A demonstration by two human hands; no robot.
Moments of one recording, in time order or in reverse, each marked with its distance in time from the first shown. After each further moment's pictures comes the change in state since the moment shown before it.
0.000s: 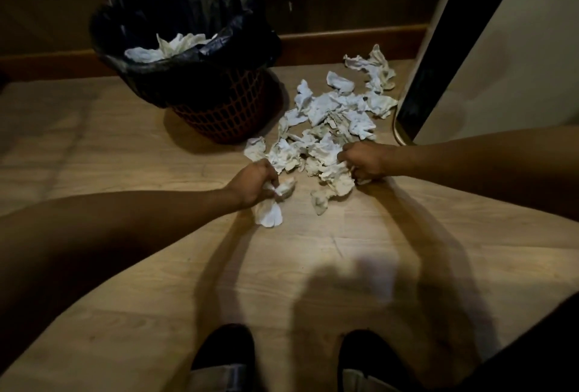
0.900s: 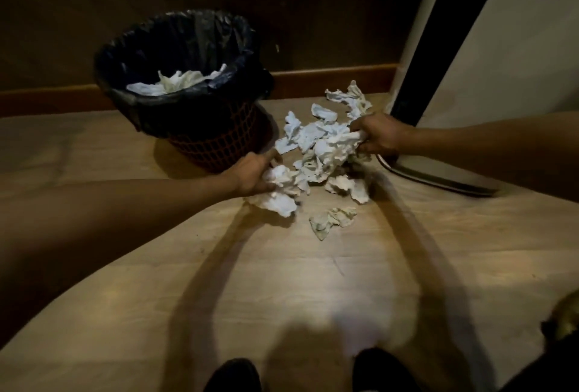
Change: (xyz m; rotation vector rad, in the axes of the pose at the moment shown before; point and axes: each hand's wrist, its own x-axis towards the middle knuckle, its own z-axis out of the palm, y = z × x) left_hand 0.015 0.013 -0.079 0.008 0.020 0.075; right_hand -0.053 0.011 -0.090 0.130 0.383 0.248
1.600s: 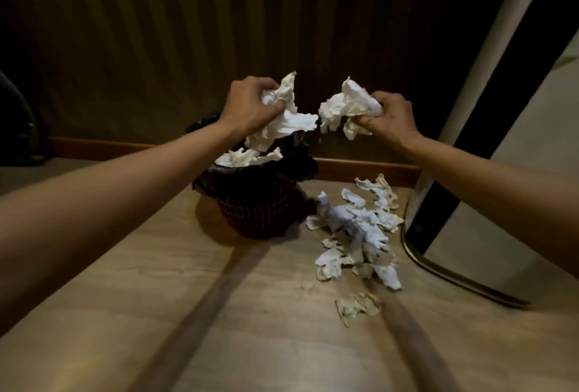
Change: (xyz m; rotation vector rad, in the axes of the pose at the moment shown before) left_hand -0.034 0.005 -0.243 -0.199 0.885 -0.052; right_hand 0.059 -0.114 -0.167 0.430 0.745 0.061
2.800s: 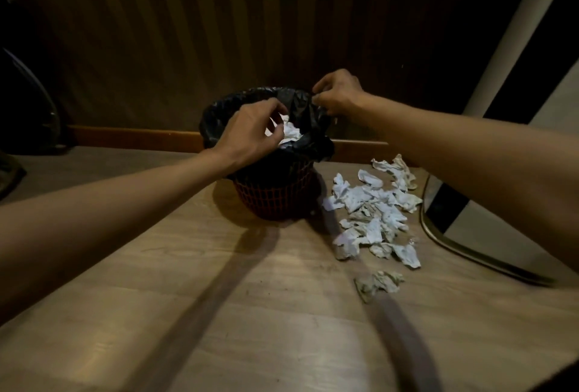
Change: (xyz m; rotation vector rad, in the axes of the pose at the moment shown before) left_hand -0.061 -0.056 0.010 0.079 -0.110 0.268; right_hand 0.026 -0.081 0.076 0.157 -0.326 0.229
